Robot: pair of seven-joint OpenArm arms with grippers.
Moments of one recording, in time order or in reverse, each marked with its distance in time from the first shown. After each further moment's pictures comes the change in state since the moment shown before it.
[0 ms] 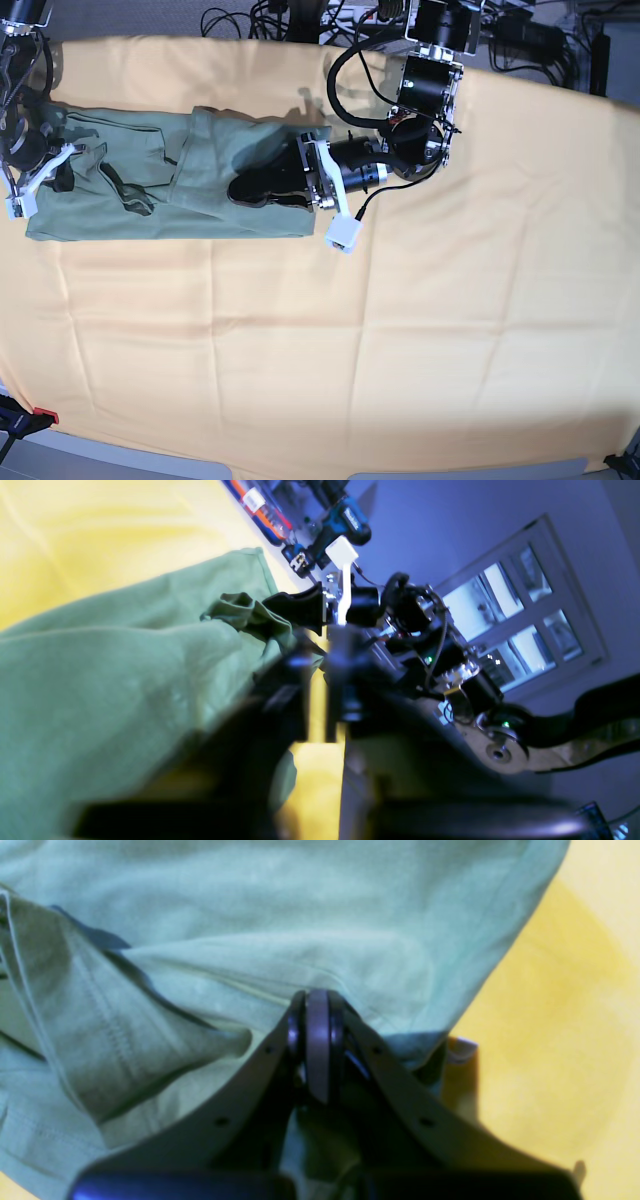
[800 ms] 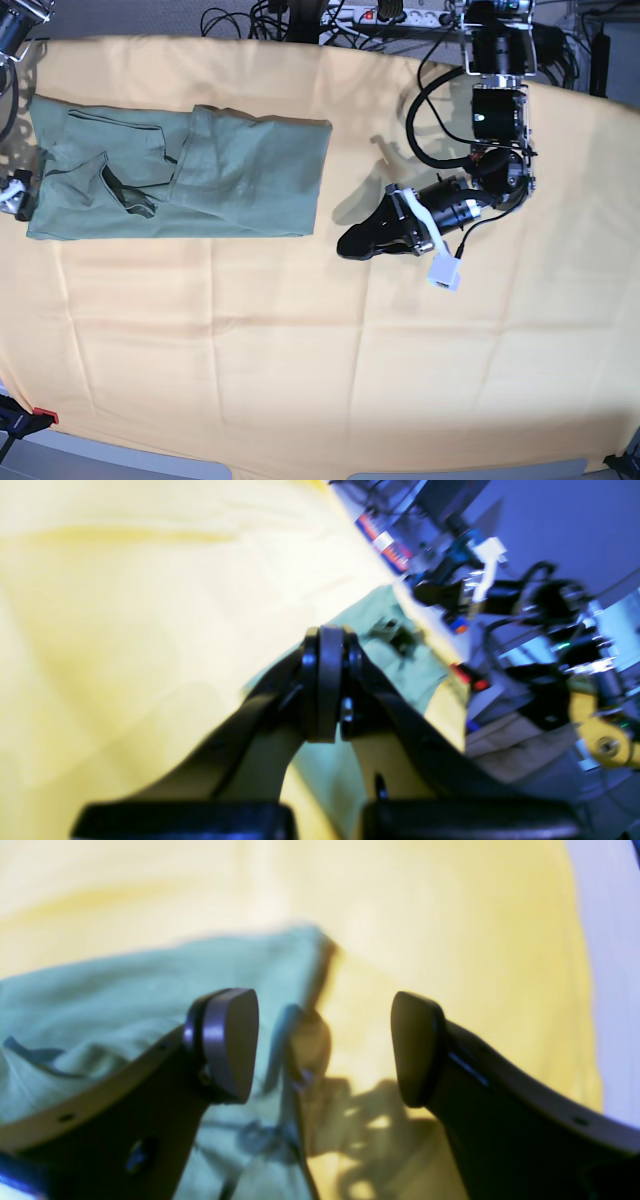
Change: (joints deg) left arm -4.9 -10.0 -14.0 0.0 7.3 0.0 -0.2; right arm 8.7 0.5 15.1 -0.5 1.2 -9.2 -8.3
